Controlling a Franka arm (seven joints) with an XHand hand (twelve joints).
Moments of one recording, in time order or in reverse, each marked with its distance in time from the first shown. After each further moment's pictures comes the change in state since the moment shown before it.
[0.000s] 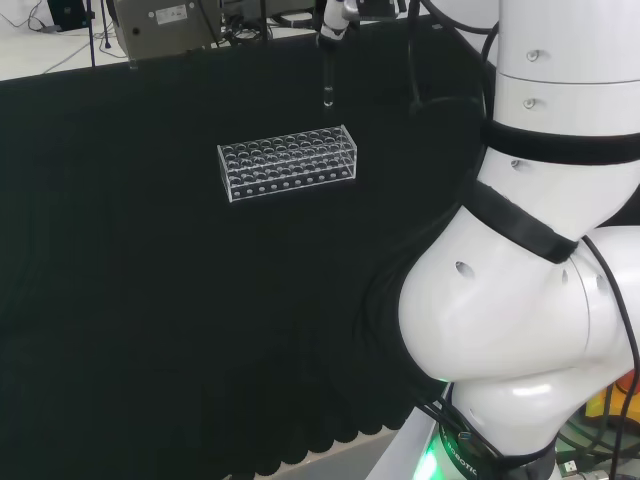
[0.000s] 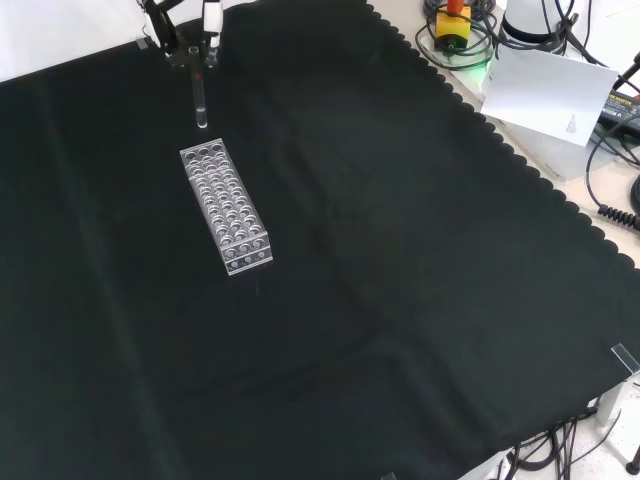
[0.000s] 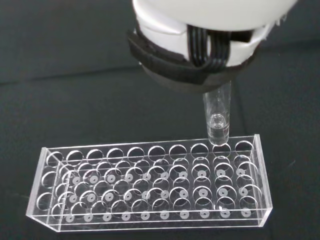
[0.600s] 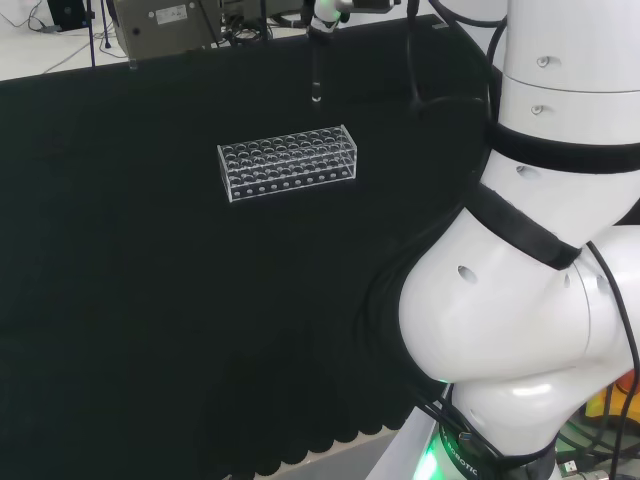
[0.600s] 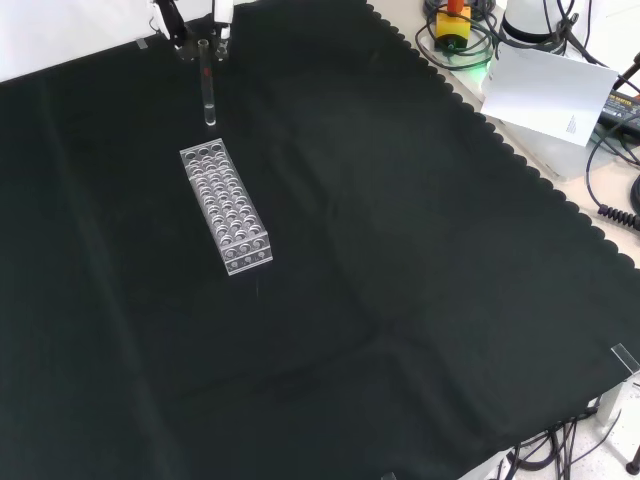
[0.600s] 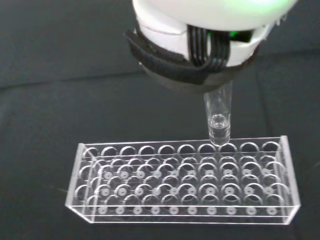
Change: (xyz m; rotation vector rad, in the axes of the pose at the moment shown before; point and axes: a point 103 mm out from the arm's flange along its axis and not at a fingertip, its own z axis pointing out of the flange) arm 0.024 -0.016 -0.008 -0.002 0.023 -0.054
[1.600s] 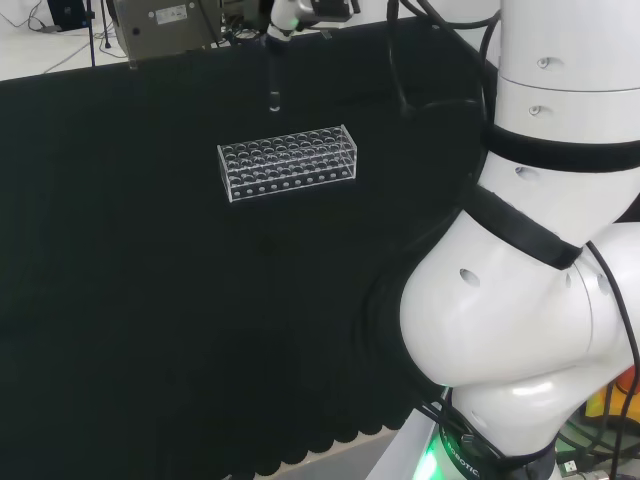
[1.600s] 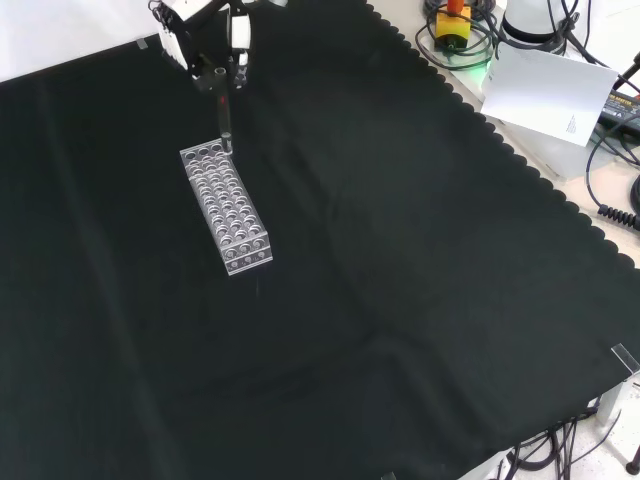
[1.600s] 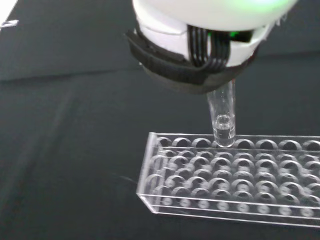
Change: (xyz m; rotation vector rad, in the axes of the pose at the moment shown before) arm 0.050 0.005 0.015 0.023 0.010 -0.085
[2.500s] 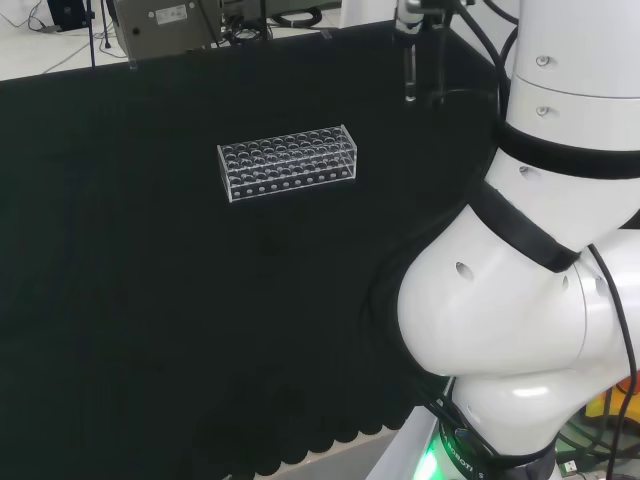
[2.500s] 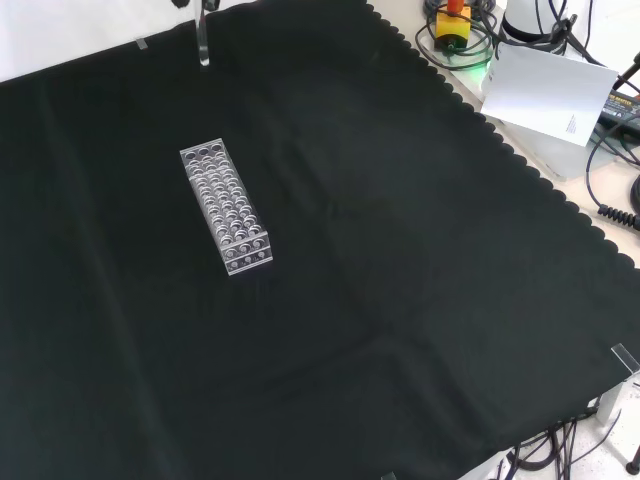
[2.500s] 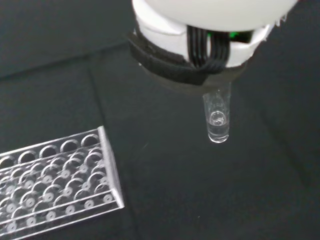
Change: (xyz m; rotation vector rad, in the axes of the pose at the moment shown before) arm -0.172 -0.060 -0.029 -0.035 -0.049 0.465
